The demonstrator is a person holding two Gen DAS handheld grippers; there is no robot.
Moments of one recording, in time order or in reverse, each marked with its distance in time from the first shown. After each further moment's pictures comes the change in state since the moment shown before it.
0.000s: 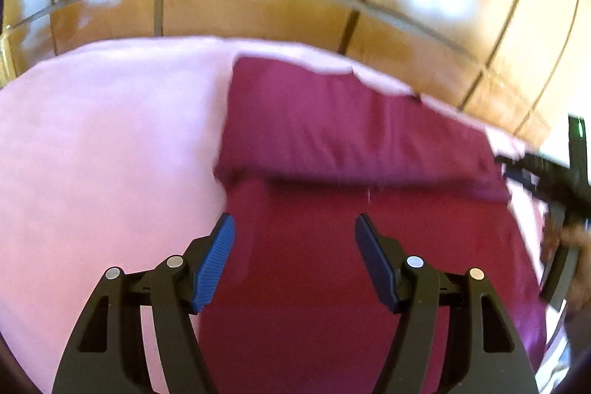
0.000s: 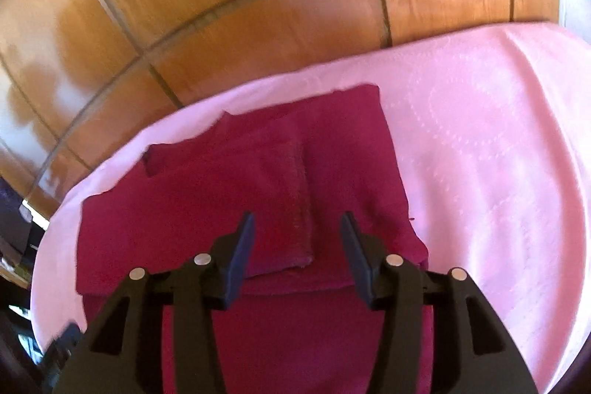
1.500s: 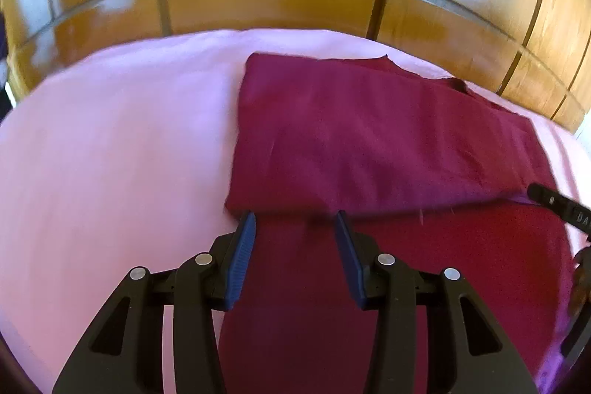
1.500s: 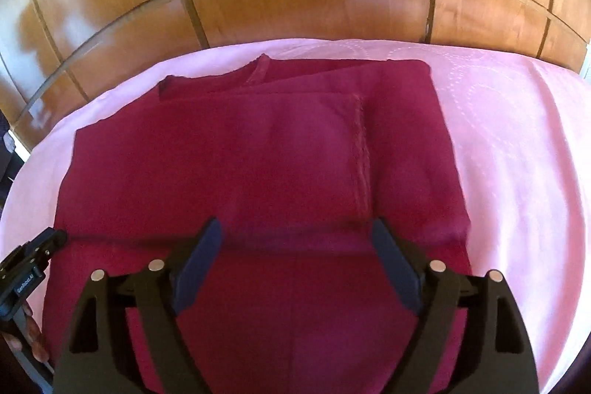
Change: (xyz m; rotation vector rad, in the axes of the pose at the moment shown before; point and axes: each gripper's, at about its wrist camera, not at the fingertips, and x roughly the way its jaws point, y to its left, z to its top) left arm 0.036 -0.005 0.009 0.038 0.084 0.132; right arm 0.018 0.034 -0.045 -0.184 0.081 -0.085
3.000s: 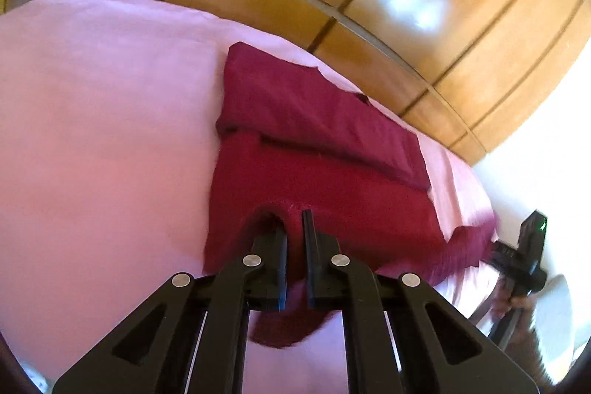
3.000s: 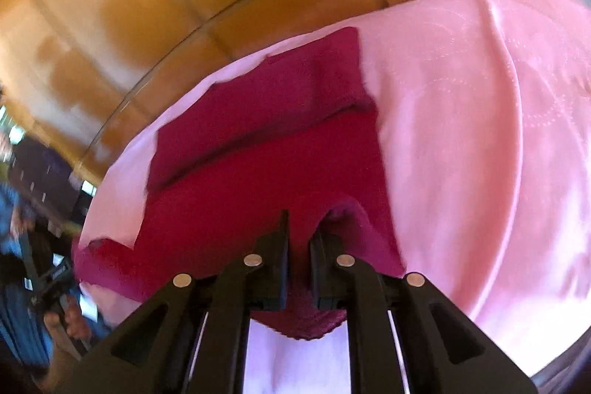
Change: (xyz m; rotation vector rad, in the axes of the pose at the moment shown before) left arm -0.100 0.053 -0.036 -0.187 0.014 -0.398; right arm -0.113 -0.094 -0.063 0.235 0.014 0.244
